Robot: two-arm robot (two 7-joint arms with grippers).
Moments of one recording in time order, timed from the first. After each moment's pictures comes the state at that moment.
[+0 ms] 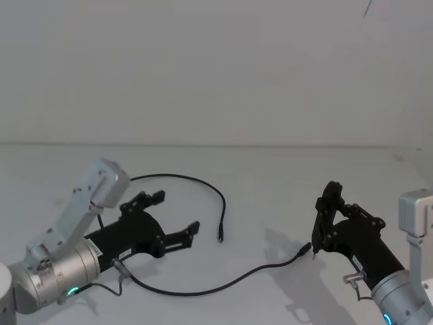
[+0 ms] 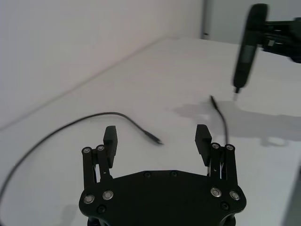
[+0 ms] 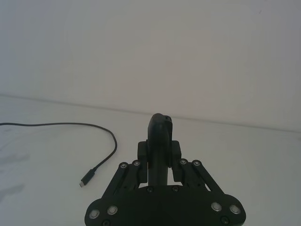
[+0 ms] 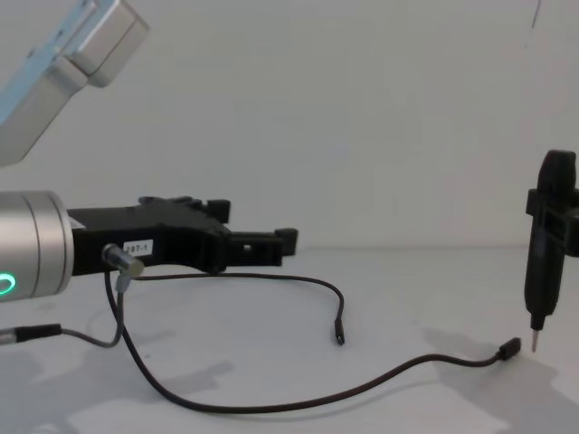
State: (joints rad) left arm -0.28 0.51 0.45 -1.68 -0.42 0.17 -0.42; right arm -0.01 0.34 -0.23 -1.77 0.29 0.03 0.07
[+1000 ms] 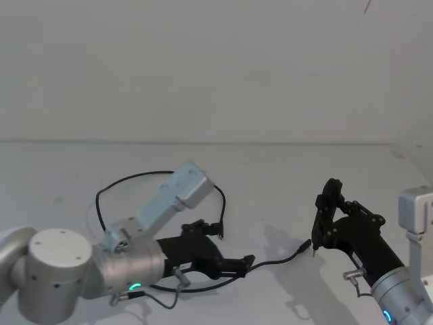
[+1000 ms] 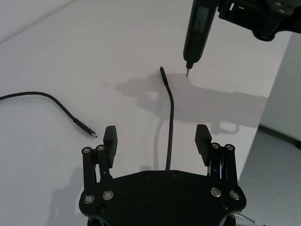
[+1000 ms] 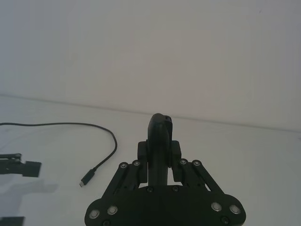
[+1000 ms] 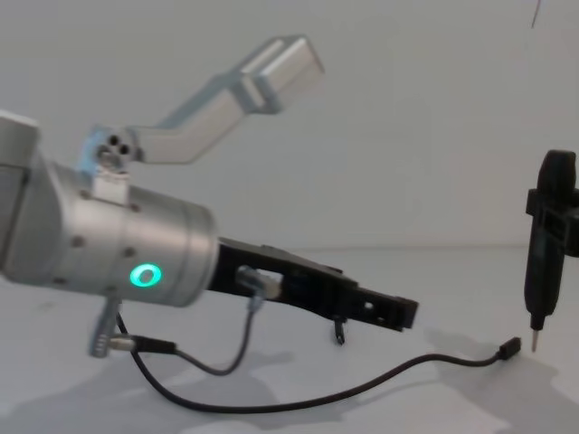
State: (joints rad) left arm -0.45 0.42 0.64 -1.67 -0.42 0.53 -0.42; right arm -0.01 0.34 -0.23 -1.77 0.29 0.03 0.07
